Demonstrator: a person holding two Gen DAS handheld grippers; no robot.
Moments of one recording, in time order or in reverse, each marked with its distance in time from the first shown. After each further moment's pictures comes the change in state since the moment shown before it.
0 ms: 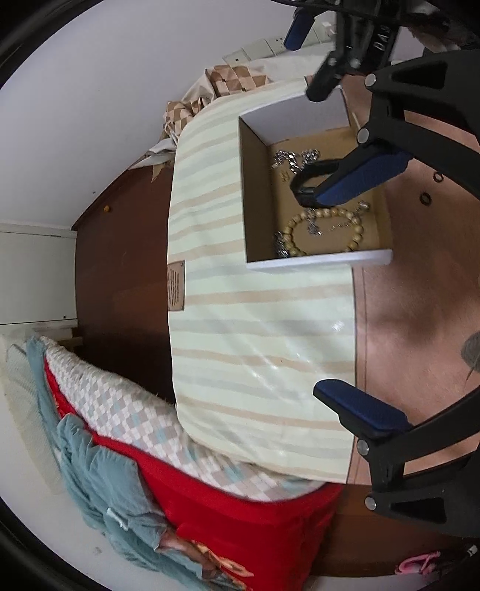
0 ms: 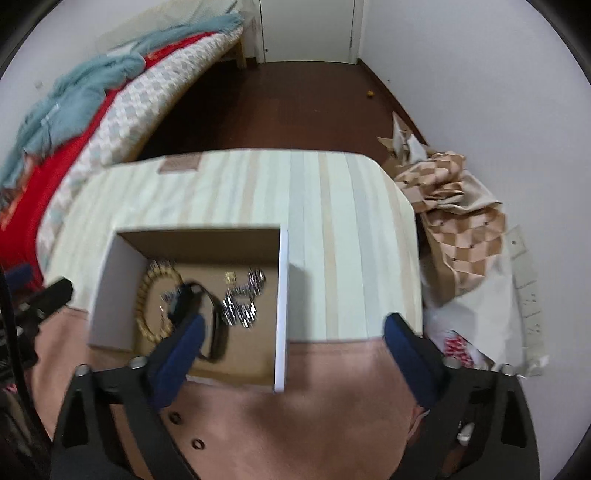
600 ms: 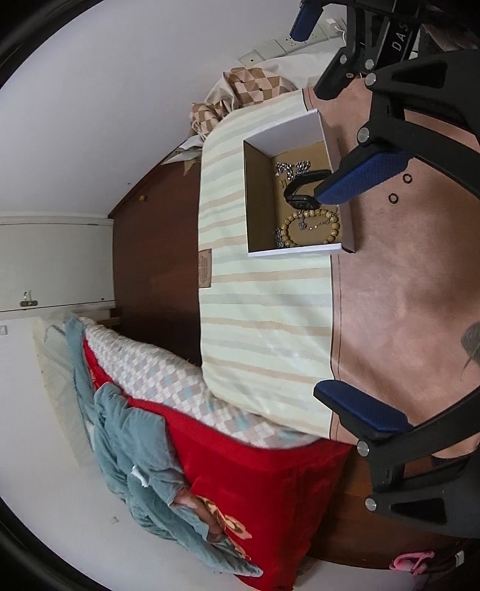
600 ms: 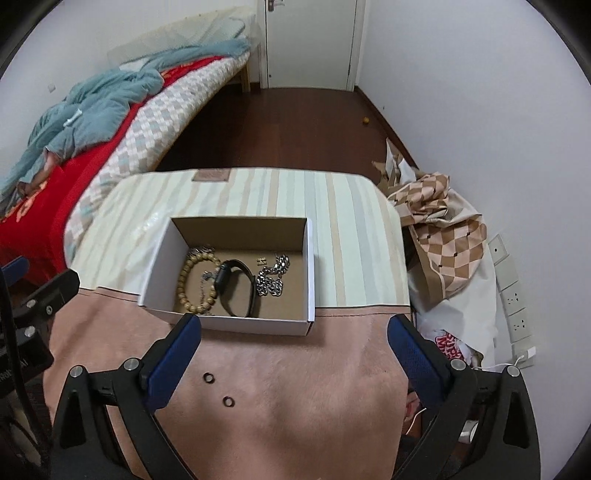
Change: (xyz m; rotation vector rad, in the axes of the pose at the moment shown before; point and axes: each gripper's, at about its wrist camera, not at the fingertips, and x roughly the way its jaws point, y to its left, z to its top) left arm -0.089 0.002 -0.041 -0.020 -0.160 0.064; right arm -0.090 0.029 -0.047 -0.005 -0.126 -0.010
